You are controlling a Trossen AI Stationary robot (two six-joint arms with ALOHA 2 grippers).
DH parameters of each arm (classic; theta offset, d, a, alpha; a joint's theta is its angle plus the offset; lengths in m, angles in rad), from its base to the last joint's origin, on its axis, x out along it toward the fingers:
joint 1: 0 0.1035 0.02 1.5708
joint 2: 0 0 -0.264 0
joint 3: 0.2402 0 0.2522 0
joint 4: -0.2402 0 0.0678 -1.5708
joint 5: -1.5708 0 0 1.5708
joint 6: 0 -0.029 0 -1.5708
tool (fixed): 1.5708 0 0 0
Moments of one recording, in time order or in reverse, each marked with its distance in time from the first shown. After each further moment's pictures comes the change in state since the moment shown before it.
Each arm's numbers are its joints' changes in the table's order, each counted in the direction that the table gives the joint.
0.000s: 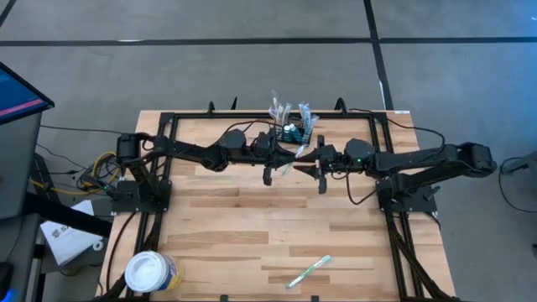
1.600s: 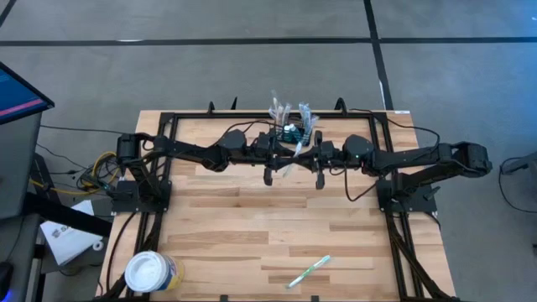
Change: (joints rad) left arm 0.002 -0.002 0.001 -0.005 0.017 0.002; right arm -0.058 -0.060 0.000 0.126 0.063 0.022
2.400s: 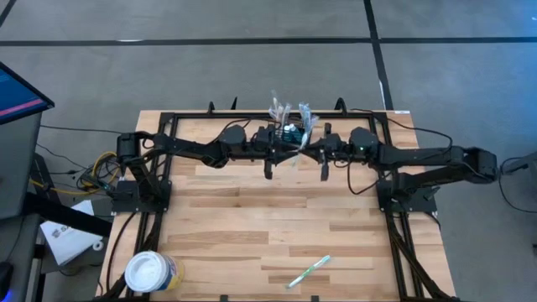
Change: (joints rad) left arm 0.042 0.000 -0.001 -0.025 -0.004 0.050; right arm -0.092 0.114 0.002 -0.201 -0.014 0.054
